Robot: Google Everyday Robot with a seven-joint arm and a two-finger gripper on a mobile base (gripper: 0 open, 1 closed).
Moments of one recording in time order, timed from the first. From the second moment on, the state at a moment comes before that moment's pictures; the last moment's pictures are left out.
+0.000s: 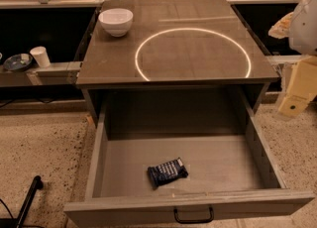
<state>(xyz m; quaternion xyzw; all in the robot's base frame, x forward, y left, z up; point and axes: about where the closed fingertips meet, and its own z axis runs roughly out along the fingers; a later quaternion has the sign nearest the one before) 0.438 -0.217 0.976 -0.60 0.78 -0.03 0.16</state>
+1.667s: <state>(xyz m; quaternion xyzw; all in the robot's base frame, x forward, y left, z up) 0.430 -0.115 0.863 -0.74 0.67 -0.02 0.11</state>
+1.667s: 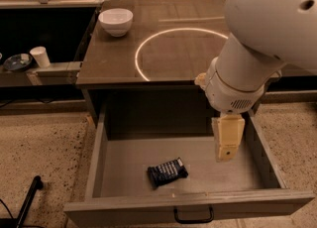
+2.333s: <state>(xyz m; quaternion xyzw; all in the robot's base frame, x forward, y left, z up) 0.434 -0.065 0.792 -0.80 0.60 0.02 0.06</state>
